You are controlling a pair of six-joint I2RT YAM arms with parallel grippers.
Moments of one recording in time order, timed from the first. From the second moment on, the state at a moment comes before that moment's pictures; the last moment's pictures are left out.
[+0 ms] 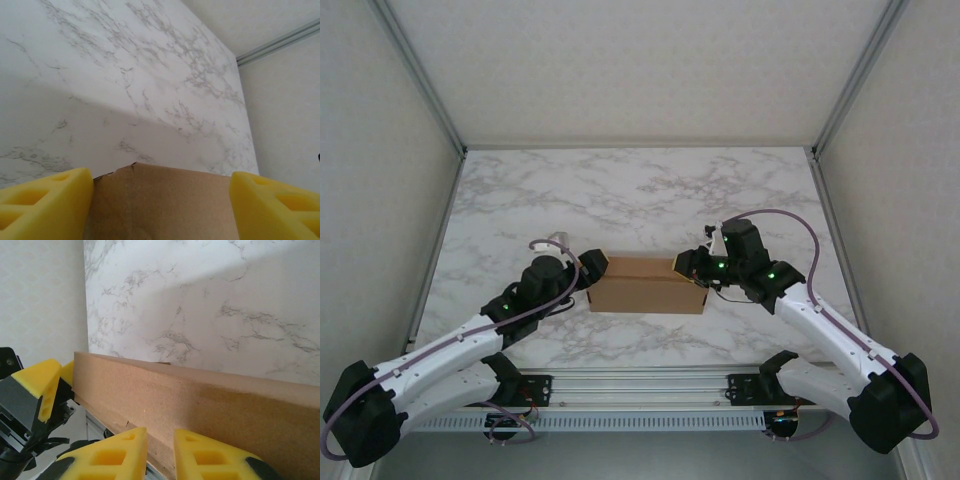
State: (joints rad) left arm -0.70 0.89 0.45 0.04 -0.14 -1.01; right arm 0.57 1.04 0.75 -0.41 -0.47 0.92
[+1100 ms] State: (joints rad) left arm -0.70 0.77 0.71 -0.32 -0.36 -0.76; right arm 0.65 1.17 1.22 -0.84 -0.17 -0.13
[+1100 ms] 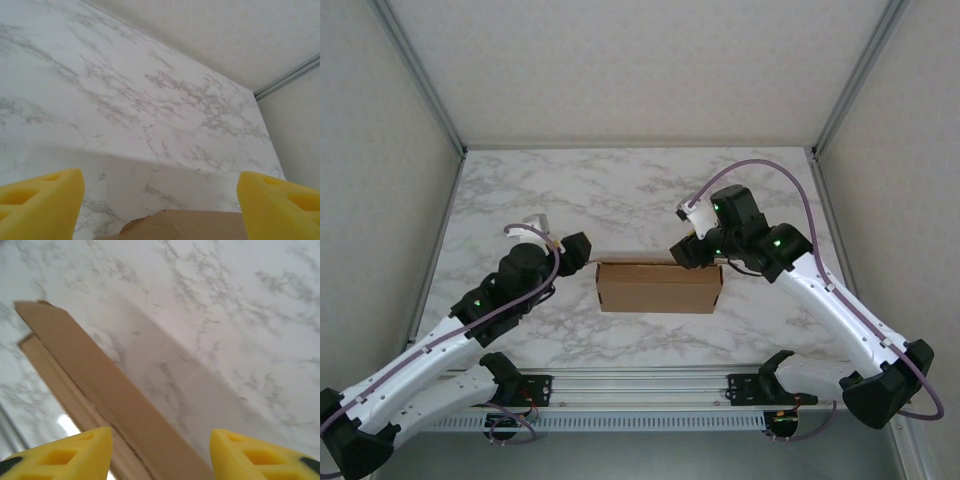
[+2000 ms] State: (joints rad) left arm -0.71 0.53 0.66 -0.39 -0.07 0.23; right arm 0.61 0.84 1.02 -0.86 -0.02 -0.15
